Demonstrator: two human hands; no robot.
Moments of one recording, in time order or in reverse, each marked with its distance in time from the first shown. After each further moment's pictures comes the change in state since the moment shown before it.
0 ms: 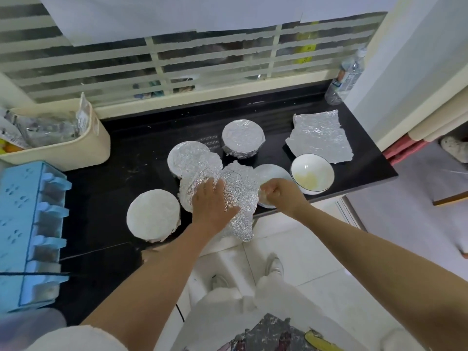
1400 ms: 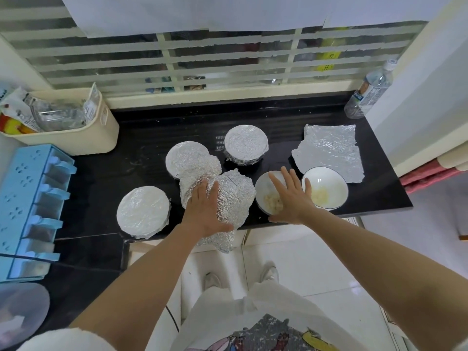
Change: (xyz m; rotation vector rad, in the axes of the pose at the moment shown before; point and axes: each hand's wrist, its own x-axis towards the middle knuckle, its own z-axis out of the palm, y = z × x) left_hand 0.010 0.016 0.000 0.027 -0.123 -0.093; right_hand 0.044 0.050 -0.032 -0.694 -0.237 -0.146
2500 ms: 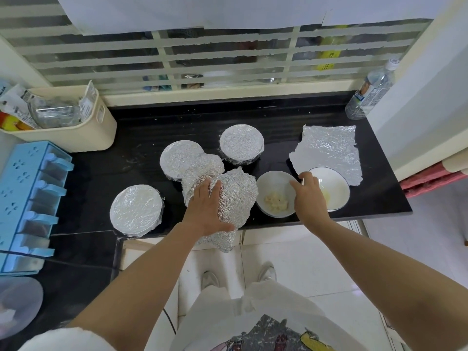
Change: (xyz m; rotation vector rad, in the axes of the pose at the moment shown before) left_hand 0.006 0.022 0.000 -0.023 -0.018 0.009; right_hand -0.007 0.035 0.004 0.158 0.378 0.149
